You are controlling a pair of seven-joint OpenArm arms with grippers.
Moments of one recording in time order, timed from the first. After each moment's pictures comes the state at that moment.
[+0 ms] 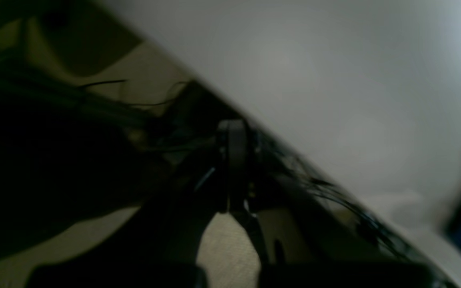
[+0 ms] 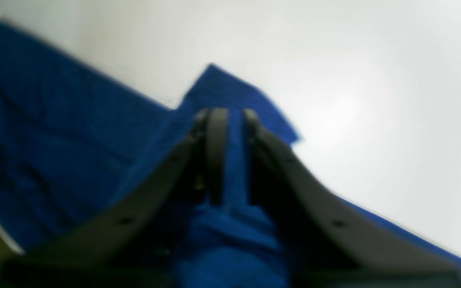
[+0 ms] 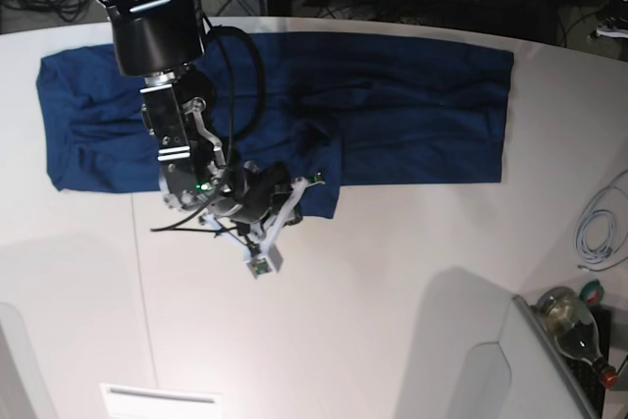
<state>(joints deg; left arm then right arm) 23.3 -13.4 -59.4 77.5 -15.0 -19.7 30.8 11.0 -6.3 -8.0 66.1 8.4 16.8 -40.7</state>
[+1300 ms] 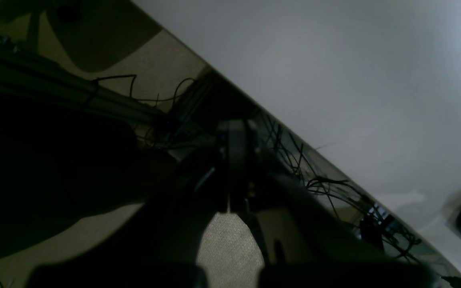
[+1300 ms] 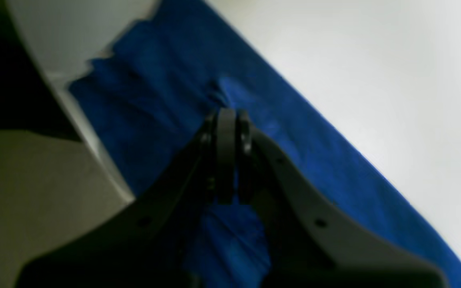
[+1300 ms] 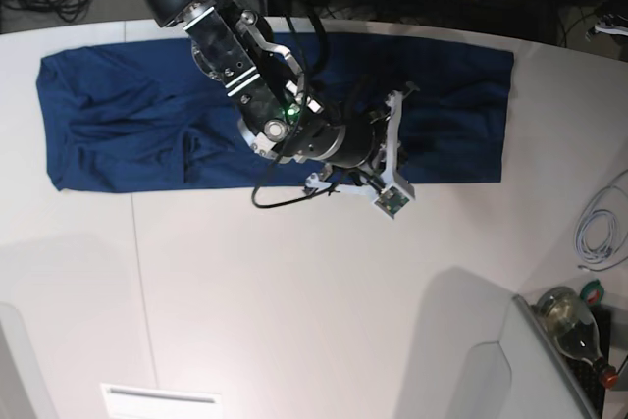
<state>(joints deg) 24.0 -13.4 -59.1 77.5 -15.1 -20.6 30.8 2.3 -7.0 -35.3 86.0 8.3 14.5 -46.2</state>
